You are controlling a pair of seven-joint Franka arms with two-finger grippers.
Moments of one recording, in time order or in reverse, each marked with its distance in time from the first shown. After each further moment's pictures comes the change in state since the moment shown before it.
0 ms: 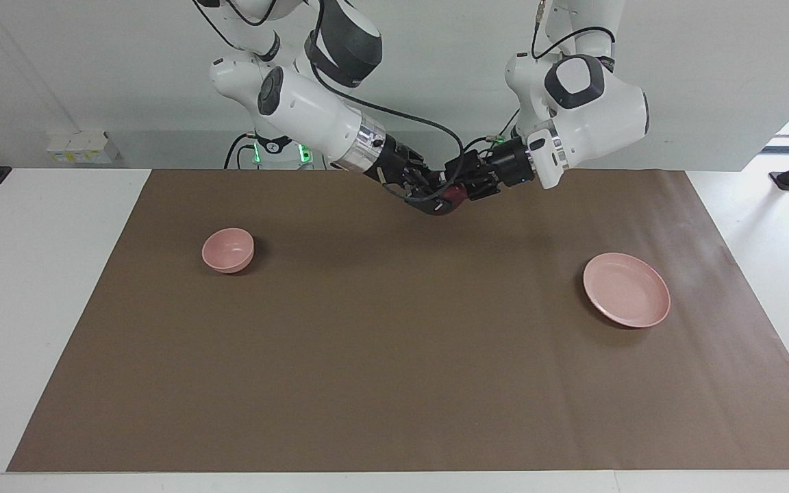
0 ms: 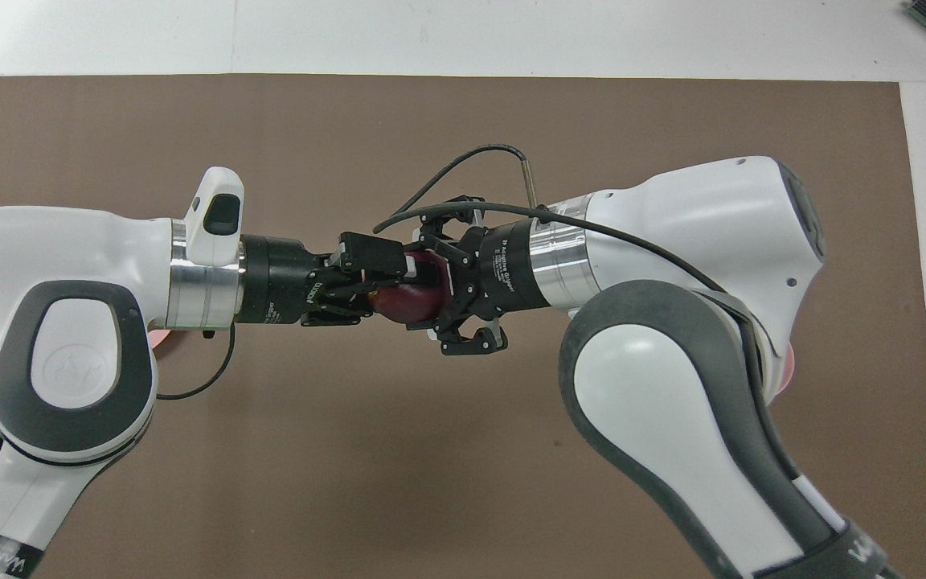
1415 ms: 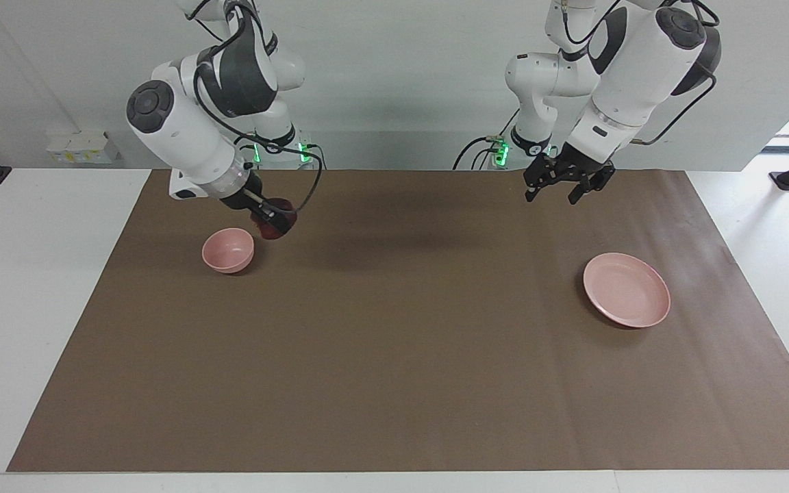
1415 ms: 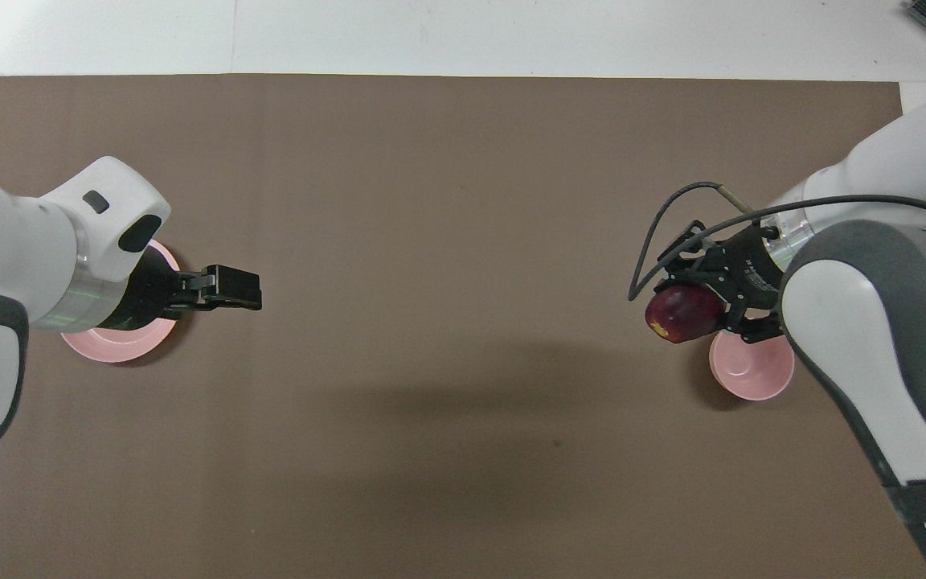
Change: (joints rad) left arm 0.111 -0.063 0.036 0.153 0.999 -0.285 -0.092; right arm -0.400 -0.067 -0.020 -0.086 -0.719 -0.436 -0.806
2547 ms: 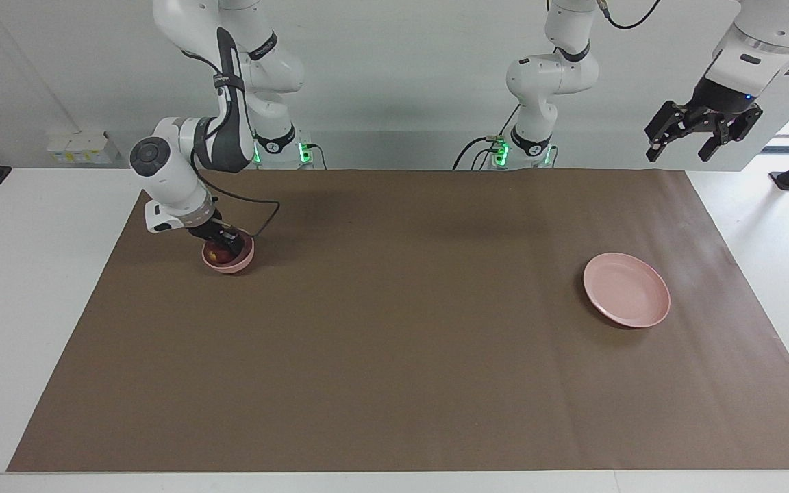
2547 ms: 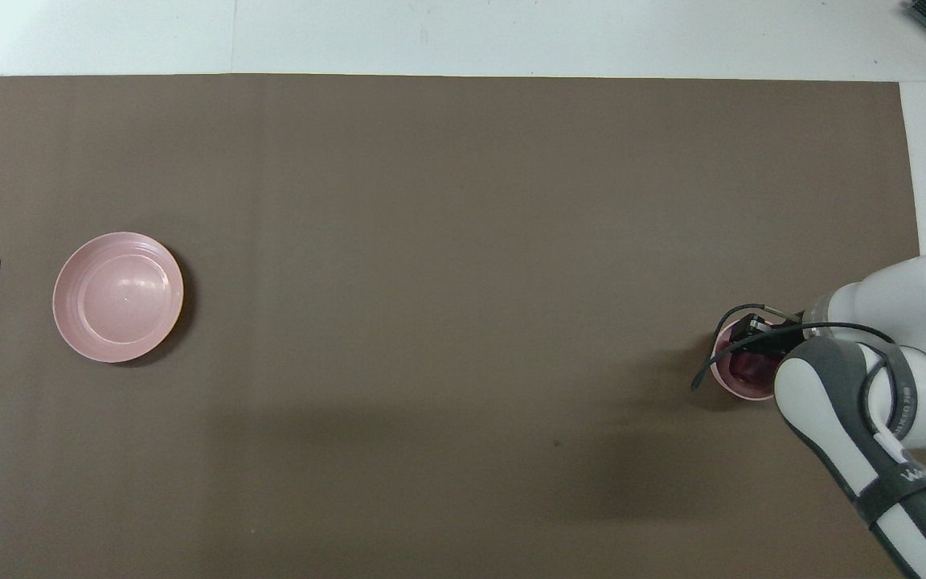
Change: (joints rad) left arm 0.225 0.061 -0.005 0.344 0.121 -0.295 0.218; right arm -0.143 -0.065 0.009 -0.488 -0.160 0.505 -0.298
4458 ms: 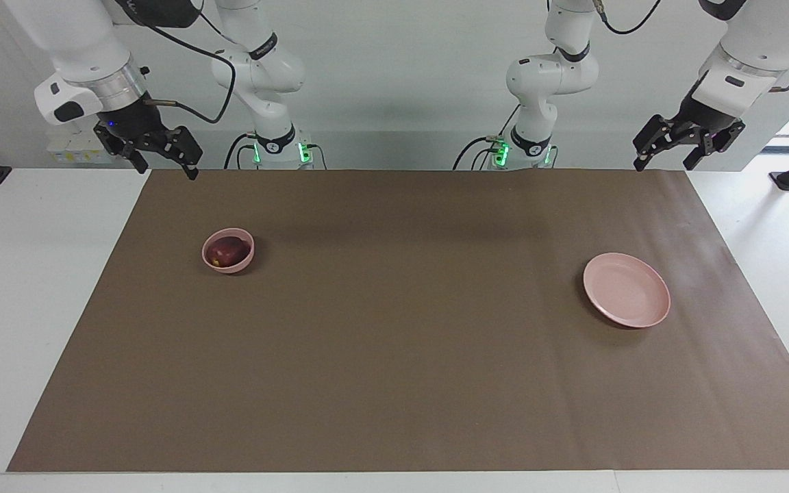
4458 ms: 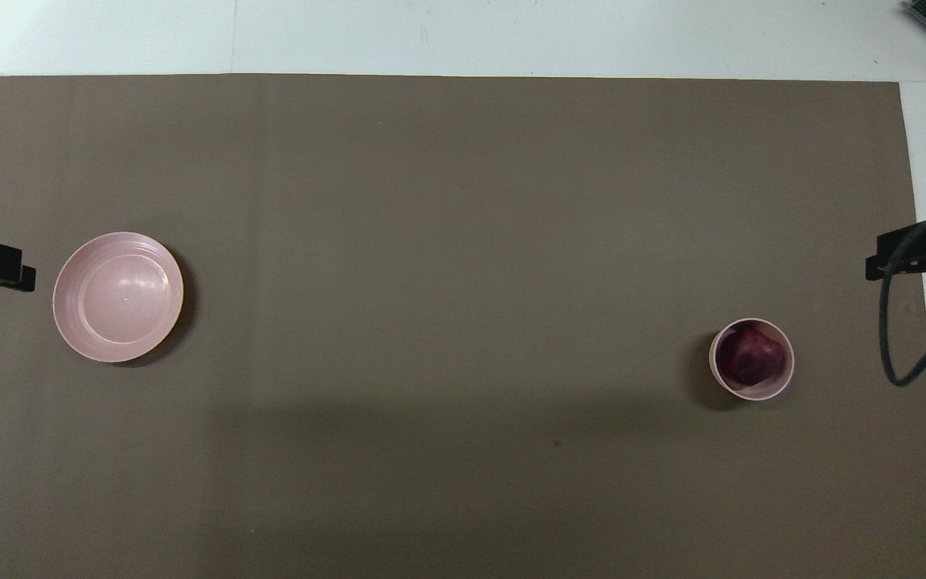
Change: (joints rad) left arm -0.001 0.001 -0.014 -0.046 -0.008 0.003 -0.018; right arm 0.026 -0.006 0.007 0.793 -0.002 -0.699 -0.242
